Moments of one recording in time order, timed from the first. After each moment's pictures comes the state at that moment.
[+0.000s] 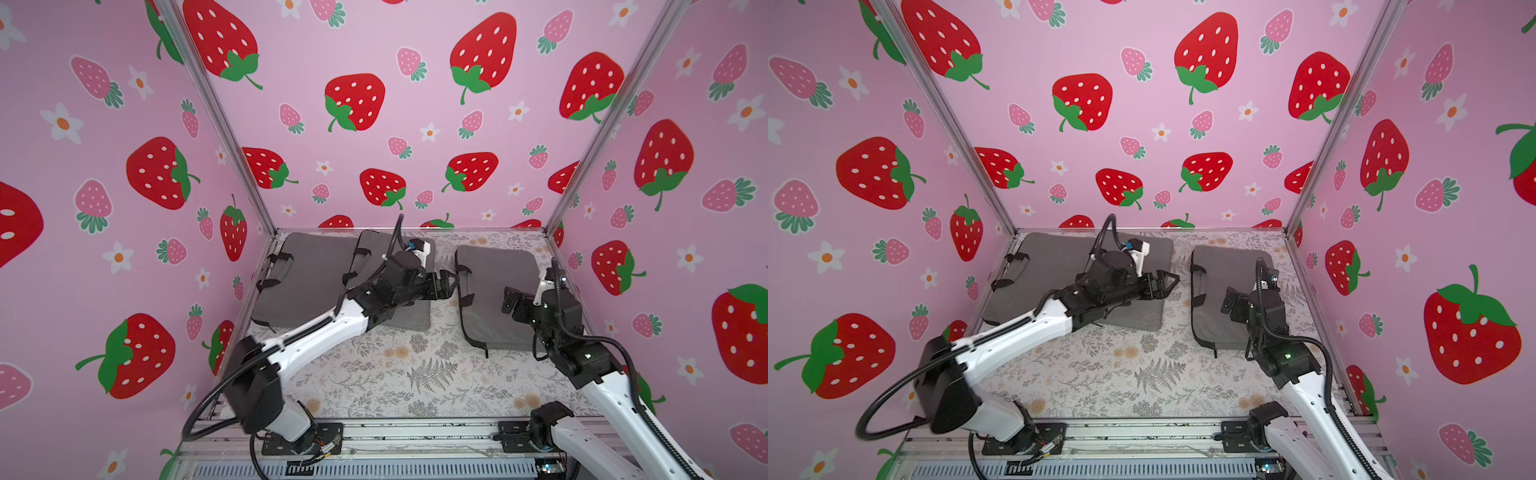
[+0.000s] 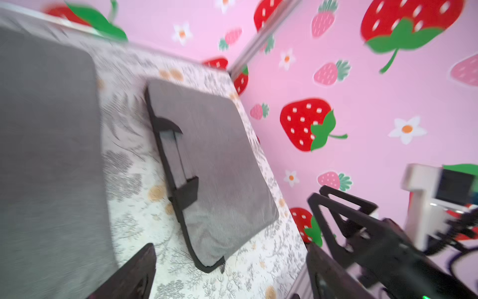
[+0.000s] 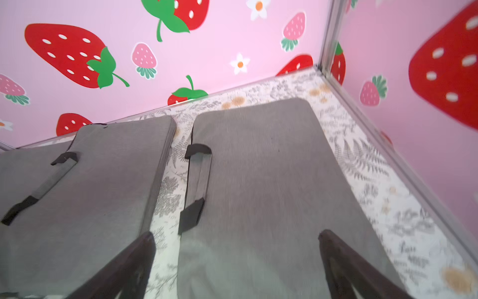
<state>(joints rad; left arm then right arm) -0.80 1.40 1.19 -0.15 0.02 -0.66 0.43 0.80 0.69 -0.32 0.36 0.27</state>
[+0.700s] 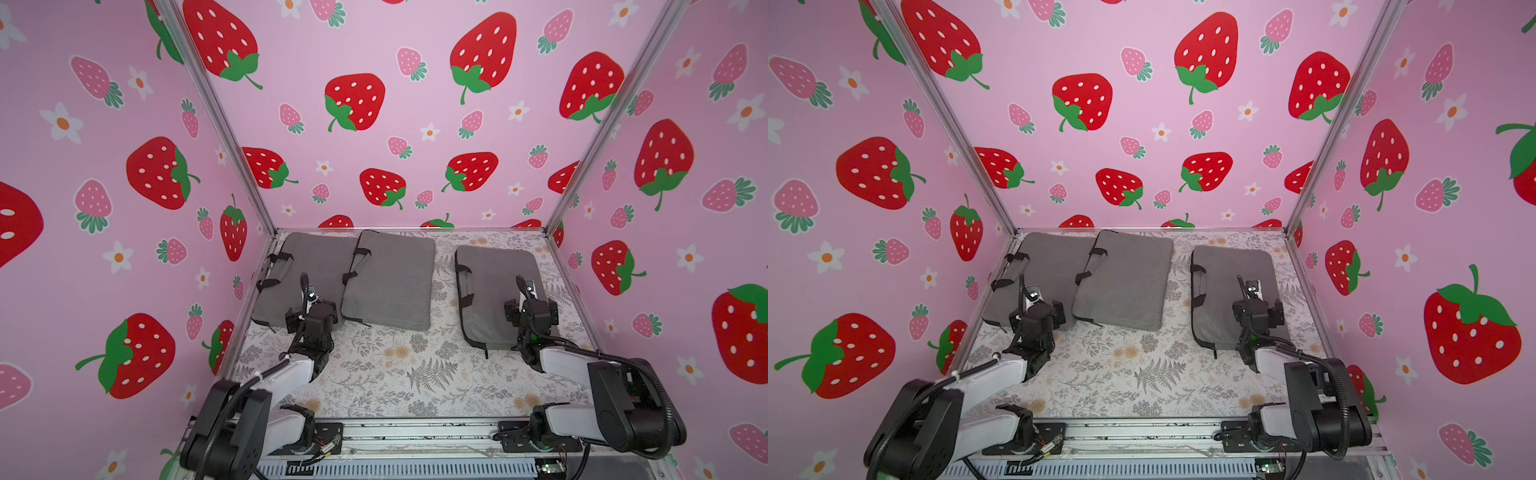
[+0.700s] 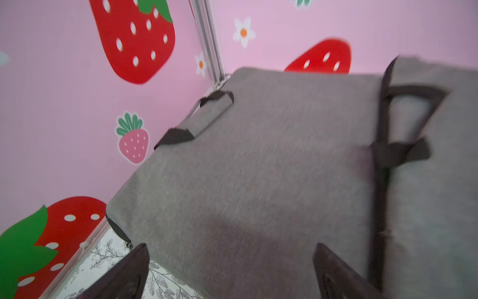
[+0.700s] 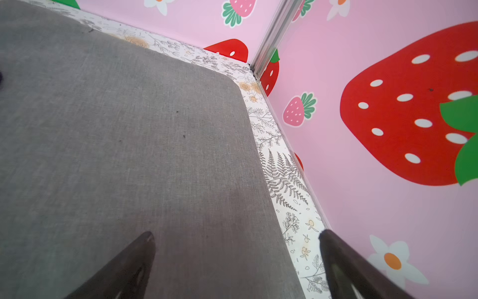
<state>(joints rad) -0.22 1.33 0.33 0.50 -0.67 -0.07 0.19 1.35 0.31 0.65 0.48 -0.22</state>
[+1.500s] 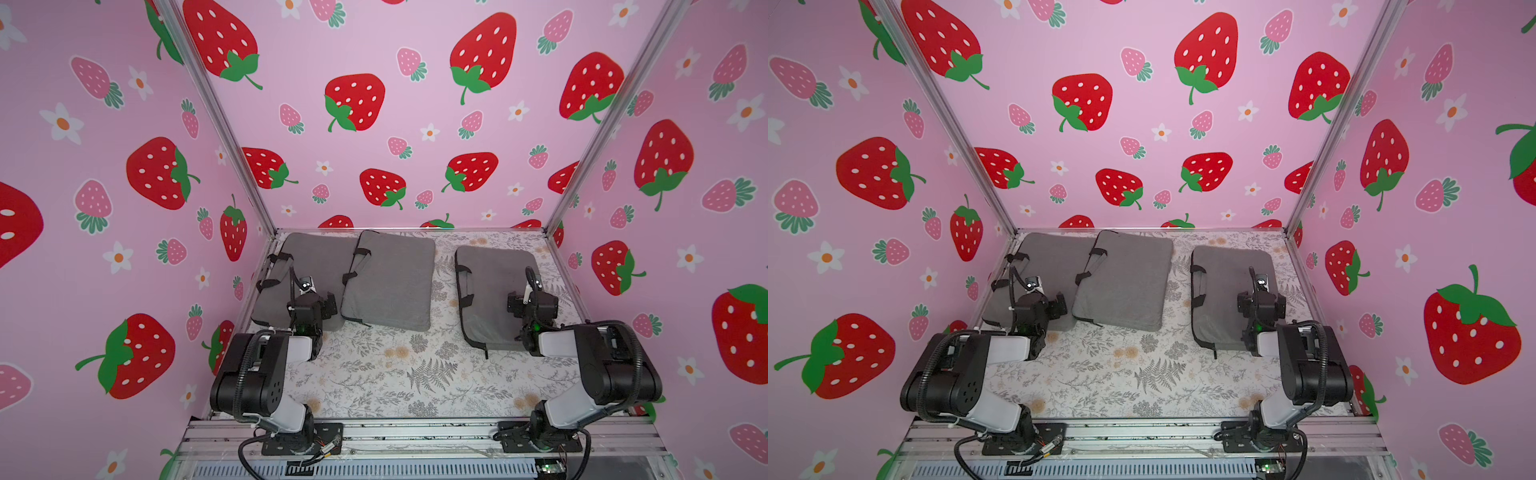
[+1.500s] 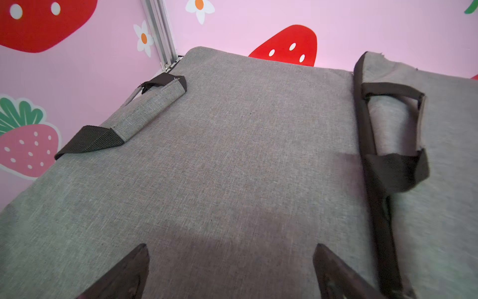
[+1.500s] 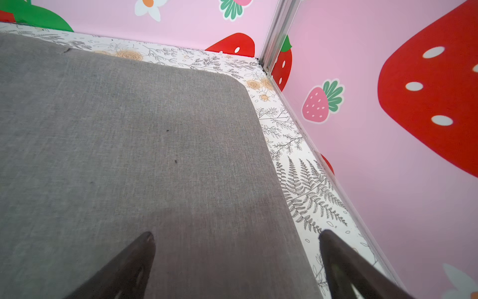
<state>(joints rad) -0.03 1.55 0.42 0.69 -0.27 -0.08 0.08 1.58 0.42 0.76 0.34 -0.14</state>
